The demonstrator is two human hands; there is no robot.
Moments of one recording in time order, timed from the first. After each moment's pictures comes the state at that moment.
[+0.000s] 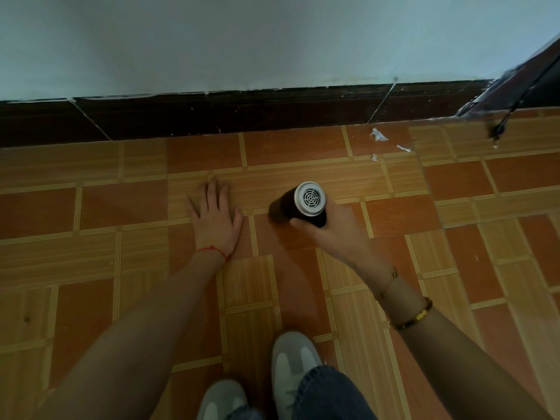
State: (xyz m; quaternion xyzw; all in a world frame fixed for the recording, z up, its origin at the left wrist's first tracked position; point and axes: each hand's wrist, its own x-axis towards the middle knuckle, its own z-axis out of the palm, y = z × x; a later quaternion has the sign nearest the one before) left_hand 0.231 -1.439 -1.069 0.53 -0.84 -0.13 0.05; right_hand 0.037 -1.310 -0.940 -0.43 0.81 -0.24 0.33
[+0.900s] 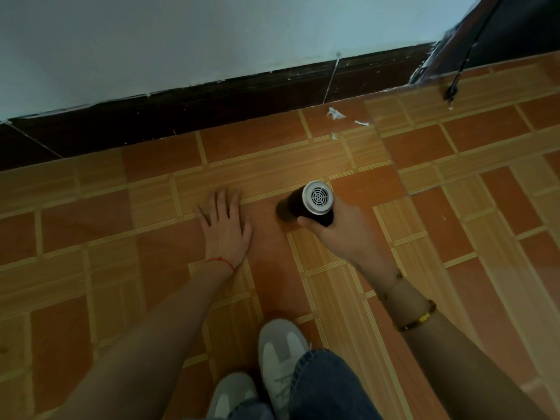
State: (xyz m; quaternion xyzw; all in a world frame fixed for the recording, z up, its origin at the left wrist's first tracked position) left_hand 0.184 -1.379 -1.060 0.44 -0.88 -0.16 0.03; right_hand 0.006 -1.238 -0.934 -0.37 0.85 -0.24 0.29
